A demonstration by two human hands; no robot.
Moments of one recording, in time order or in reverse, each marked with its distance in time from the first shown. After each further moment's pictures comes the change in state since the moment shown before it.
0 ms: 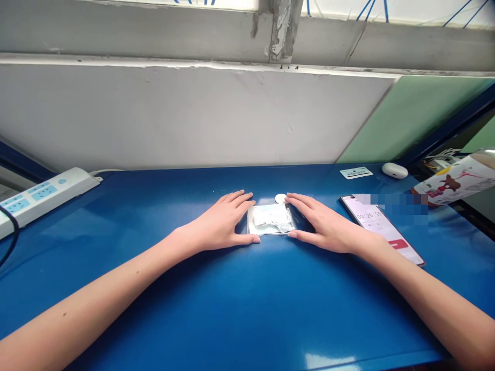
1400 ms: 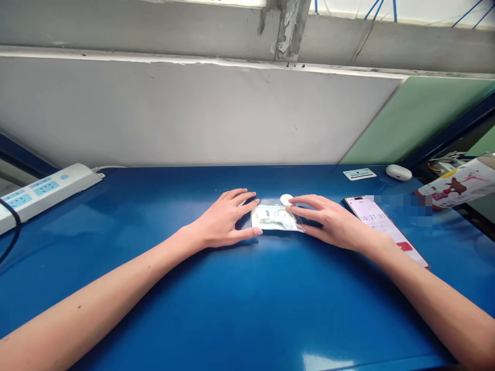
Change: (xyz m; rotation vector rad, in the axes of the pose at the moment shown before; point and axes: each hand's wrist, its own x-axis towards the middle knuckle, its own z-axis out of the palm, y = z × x) left_hand -0.001 -0.014 0.012 -0.043 0.128 0.069; right_hand 0.001 0.003 -0.006 -0.052 0.106 -0.158
